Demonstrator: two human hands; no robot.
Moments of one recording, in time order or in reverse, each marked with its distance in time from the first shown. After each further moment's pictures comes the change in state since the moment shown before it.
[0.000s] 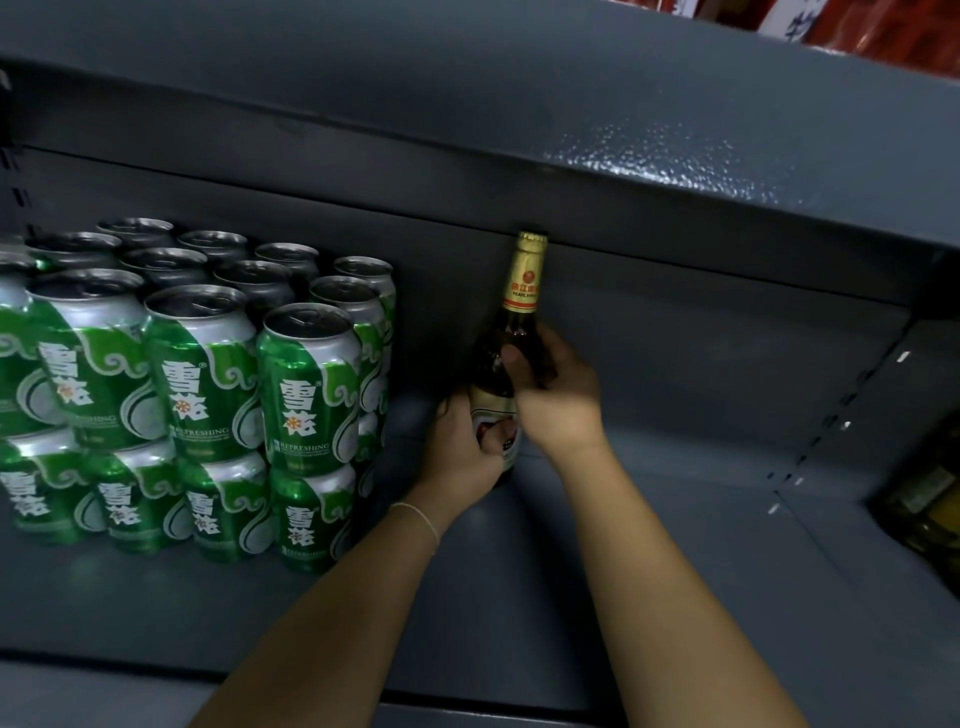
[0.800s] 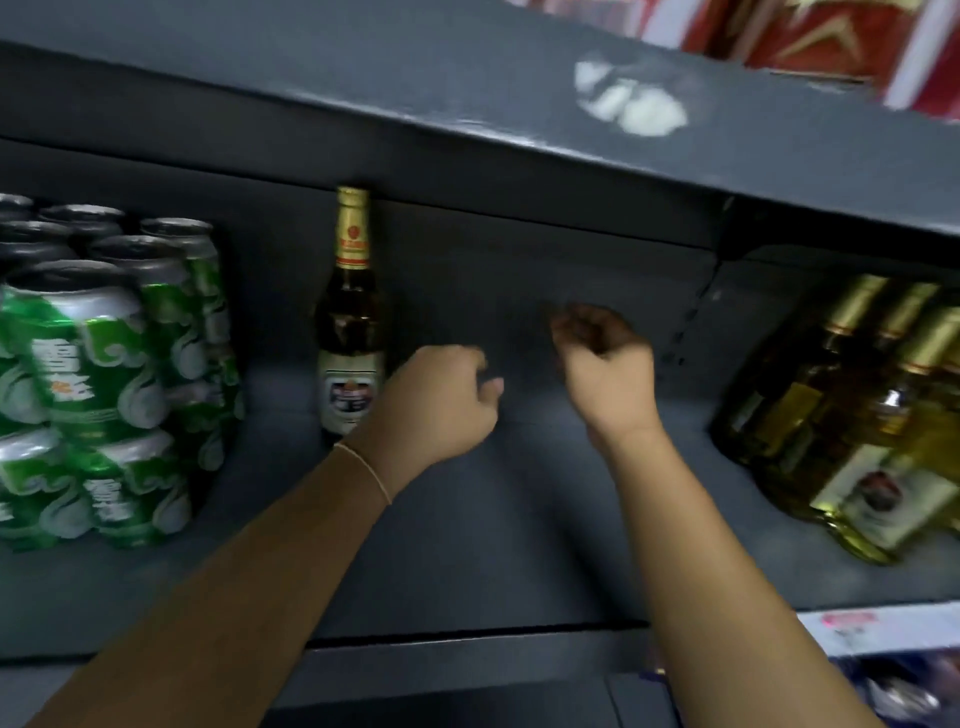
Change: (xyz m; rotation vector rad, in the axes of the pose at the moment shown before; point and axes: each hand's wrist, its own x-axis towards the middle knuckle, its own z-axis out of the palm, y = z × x) left_hand -0.050 0.129 0.039 0.431 -0.252 0.364; right_hand -0.026 0.004 -0.180 0.119 0.253 0.058
